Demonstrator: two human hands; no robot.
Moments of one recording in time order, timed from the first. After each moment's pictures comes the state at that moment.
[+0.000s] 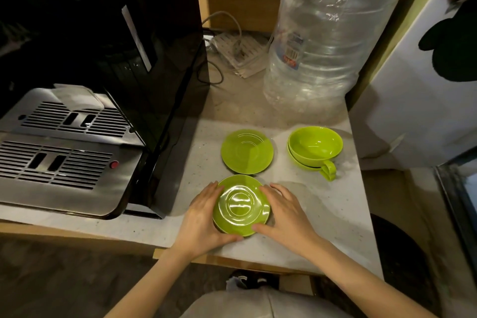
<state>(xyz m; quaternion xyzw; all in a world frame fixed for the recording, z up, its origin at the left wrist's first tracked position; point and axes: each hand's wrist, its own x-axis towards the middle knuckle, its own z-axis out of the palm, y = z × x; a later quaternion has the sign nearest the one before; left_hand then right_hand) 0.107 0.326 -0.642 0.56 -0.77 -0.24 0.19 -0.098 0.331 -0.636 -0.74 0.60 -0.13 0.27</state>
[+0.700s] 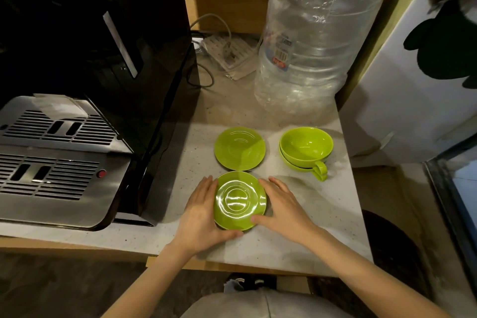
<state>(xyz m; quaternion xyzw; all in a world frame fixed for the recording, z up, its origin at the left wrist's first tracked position) 0.097 0.309 -0.646 0.56 -0.78 -0.21 0.17 -0.109 0.312 -0.630 -0.71 0.61 -0.13 0.32</state>
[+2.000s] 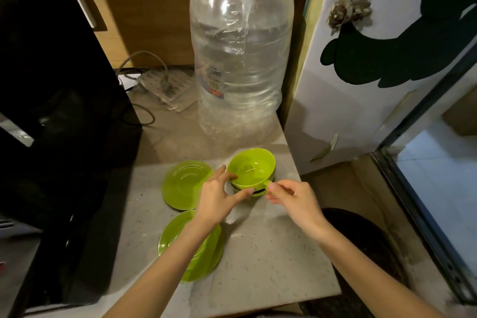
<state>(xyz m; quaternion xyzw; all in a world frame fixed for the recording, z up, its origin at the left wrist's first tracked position) -0.040 0.220 -0.610 0.52 -0.76 -0.30 0.25 -0.206 0.298 -0.595 -0.42 0.67 -0.45 0.42</state>
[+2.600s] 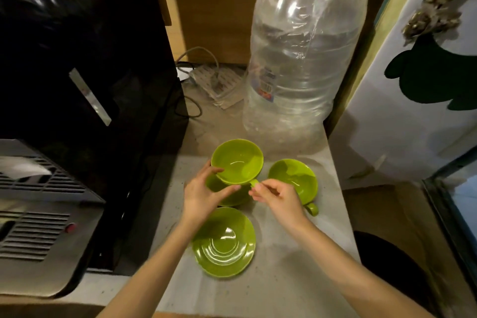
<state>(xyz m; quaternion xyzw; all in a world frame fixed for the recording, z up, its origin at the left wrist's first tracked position) 0.048 0.209 -0.604 0.60 -0.67 -0.25 0.36 -0.121 0.245 -0.604 -0.44 0.57 -0.48 0.51</state>
